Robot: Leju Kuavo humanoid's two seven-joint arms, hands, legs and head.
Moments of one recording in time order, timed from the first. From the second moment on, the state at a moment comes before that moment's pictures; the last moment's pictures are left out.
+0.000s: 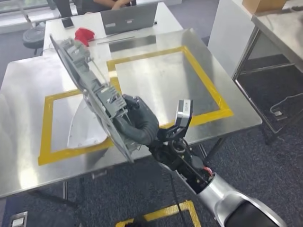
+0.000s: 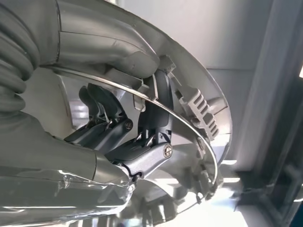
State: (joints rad) left arm -0.11 0.13 -1.13 -0.19 1.36 0.18 -0.08; right arm -0.64 0.23 0.75 -1.15 -0.57 0.44 -0.69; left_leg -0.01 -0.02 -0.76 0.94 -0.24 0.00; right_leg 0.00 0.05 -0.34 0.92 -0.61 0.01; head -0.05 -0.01
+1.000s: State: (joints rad) left arm -0.12 0.12 -1.13 -0.19 1.36 0.18 -0.07; right arm -0.64 0.26 0.72 -1.13 -0.45 0.35 -0.69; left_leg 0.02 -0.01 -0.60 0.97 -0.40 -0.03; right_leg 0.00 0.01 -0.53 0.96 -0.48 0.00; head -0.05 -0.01
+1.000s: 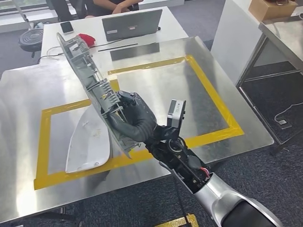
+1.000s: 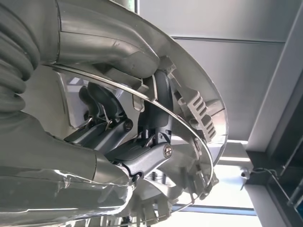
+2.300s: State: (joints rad) left arm -0.12 0.11 -1.13 -0.19 1.40 0.18 -0.09; right arm -0.85 0.31 0.85 -0.79 0.53 -0.57 -0.17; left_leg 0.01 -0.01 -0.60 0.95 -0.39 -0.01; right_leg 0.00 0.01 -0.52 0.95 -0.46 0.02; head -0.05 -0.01
